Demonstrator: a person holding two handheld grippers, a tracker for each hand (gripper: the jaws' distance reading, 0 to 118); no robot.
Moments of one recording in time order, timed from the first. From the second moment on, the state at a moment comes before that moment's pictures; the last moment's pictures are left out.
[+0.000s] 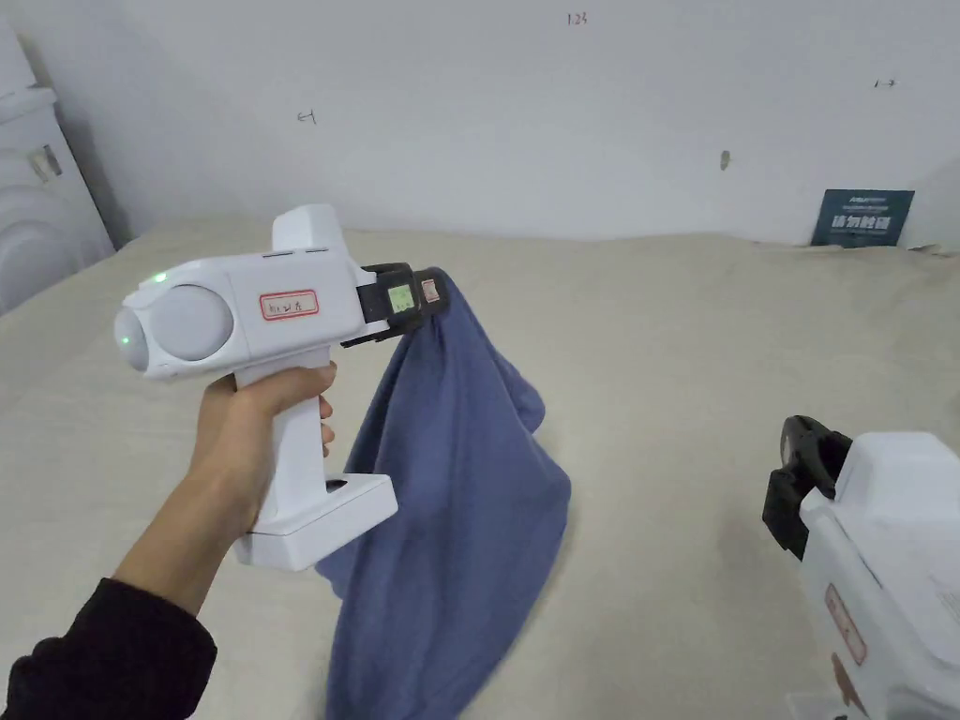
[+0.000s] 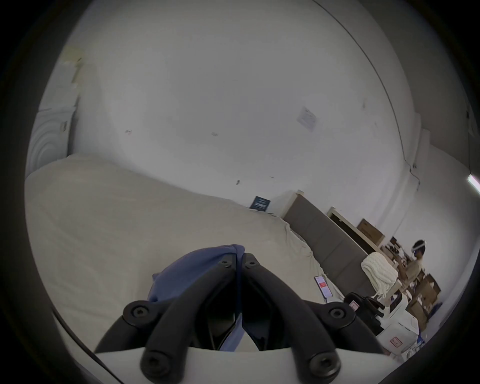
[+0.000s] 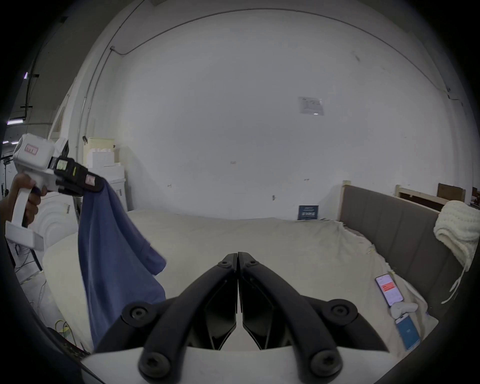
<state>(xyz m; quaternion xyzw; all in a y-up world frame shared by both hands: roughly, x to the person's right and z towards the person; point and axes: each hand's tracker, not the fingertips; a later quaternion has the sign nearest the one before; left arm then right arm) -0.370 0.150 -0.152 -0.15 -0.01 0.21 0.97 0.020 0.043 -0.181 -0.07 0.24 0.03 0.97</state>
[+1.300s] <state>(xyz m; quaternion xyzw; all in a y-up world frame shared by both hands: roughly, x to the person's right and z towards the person) -0.146 -0.125 -0.301 -0.51 -0.09 0.04 0.85 0.154 0.013 -0.181 -0.11 0.10 0.02 0.99</state>
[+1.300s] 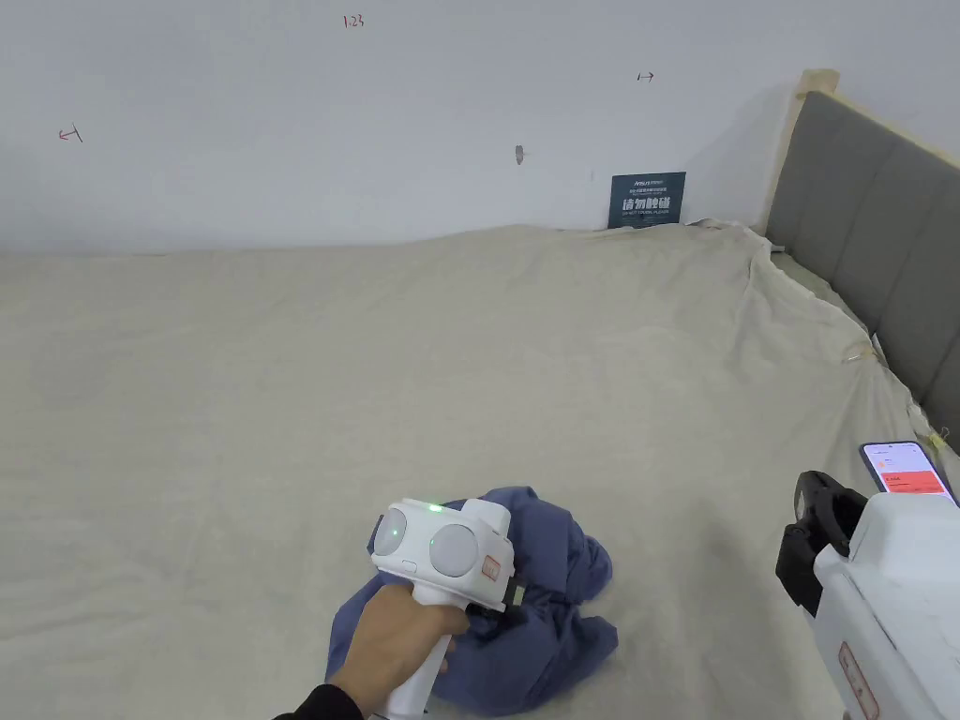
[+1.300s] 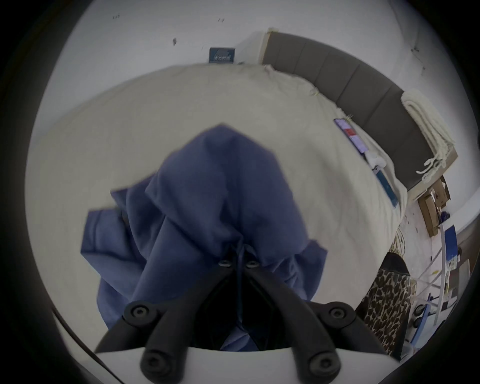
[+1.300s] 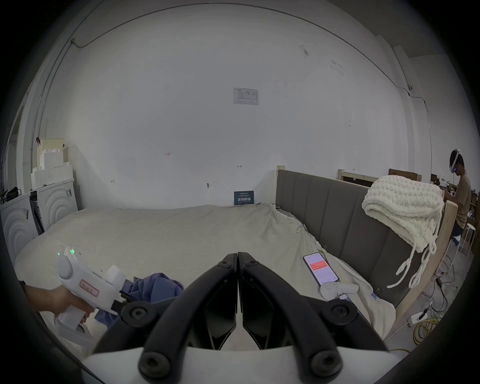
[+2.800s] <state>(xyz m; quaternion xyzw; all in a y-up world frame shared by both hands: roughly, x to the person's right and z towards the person) -0.266 0.039 -0.103 -0.03 0.19 0.00 0.98 0.107 0.063 -0.174 -0.03 0.15 0.03 0.99</state>
